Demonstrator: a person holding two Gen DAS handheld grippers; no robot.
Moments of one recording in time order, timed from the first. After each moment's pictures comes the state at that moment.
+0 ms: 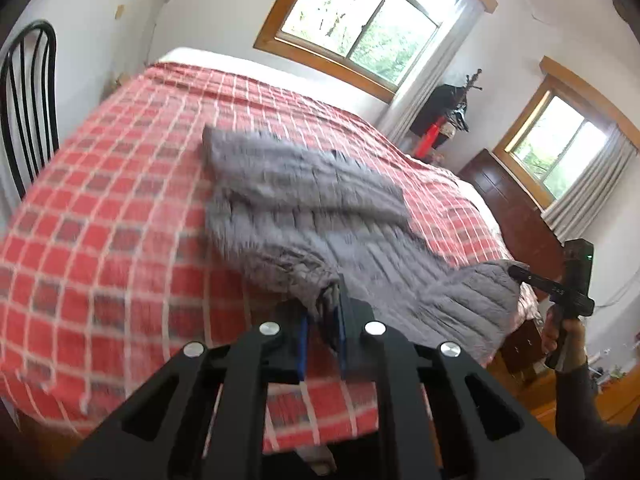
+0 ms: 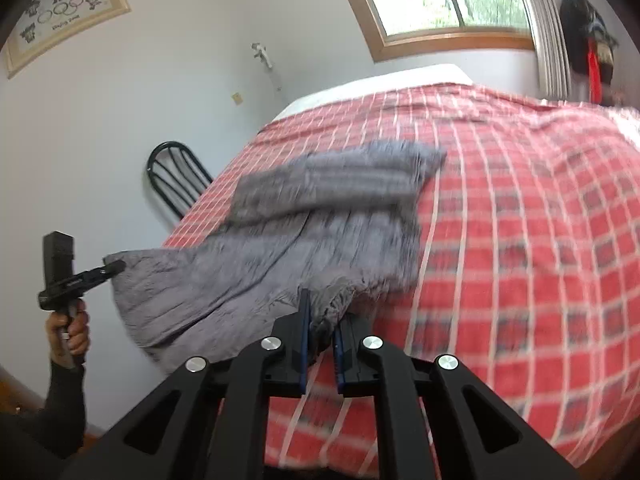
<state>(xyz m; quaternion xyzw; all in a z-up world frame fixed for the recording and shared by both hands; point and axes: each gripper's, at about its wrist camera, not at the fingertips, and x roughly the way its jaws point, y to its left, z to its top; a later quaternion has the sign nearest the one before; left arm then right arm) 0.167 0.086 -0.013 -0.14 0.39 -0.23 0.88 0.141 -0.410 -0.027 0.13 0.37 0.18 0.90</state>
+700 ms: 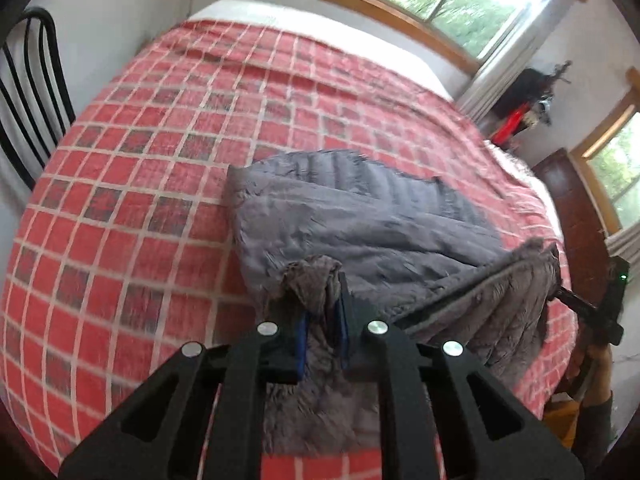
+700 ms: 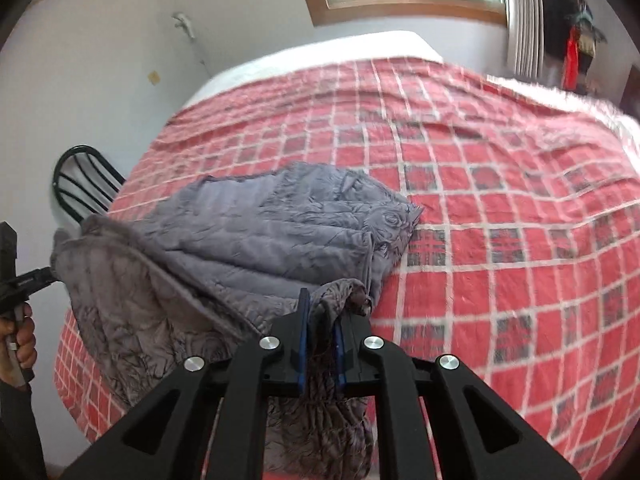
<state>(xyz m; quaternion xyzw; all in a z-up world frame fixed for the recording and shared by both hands) 0.446 0.069 -0.062 -0.13 0.51 -0.12 0.84 0.410 -0.410 -0.085 0.13 0.49 0.08 0.86</state>
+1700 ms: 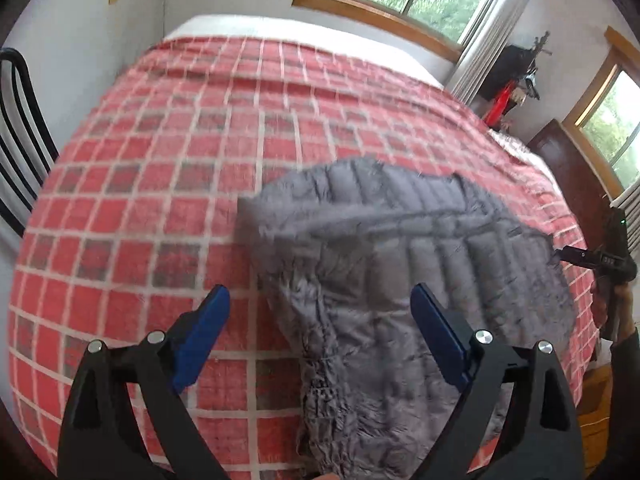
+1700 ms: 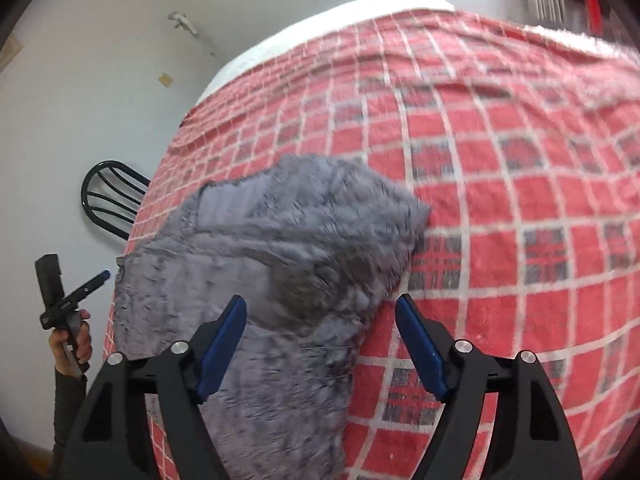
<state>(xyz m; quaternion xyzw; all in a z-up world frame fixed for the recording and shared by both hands) 0.470 0.082 -0.090 -0.07 0.49 -0.16 0.86 0.451 -0.457 -0.124 0.20 0.51 0.16 0.82</state>
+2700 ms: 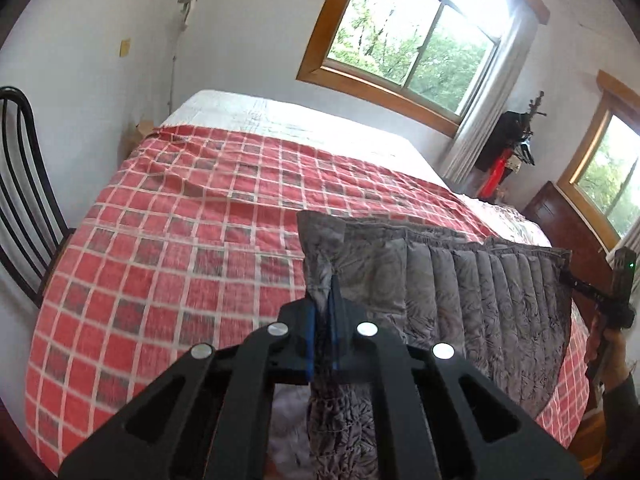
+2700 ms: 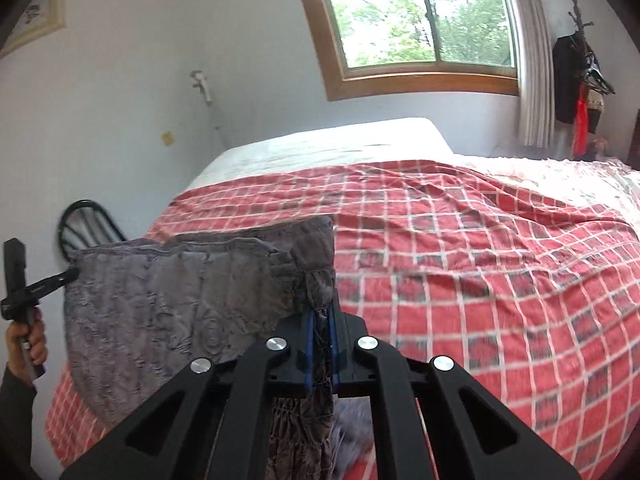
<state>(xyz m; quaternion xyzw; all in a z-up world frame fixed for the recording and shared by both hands) 0.560 0.082 -0.001 -0.11 0.37 -0.14 0.91 0.535 -0.435 -0.010 0.09 0.36 0.08 0.93</state>
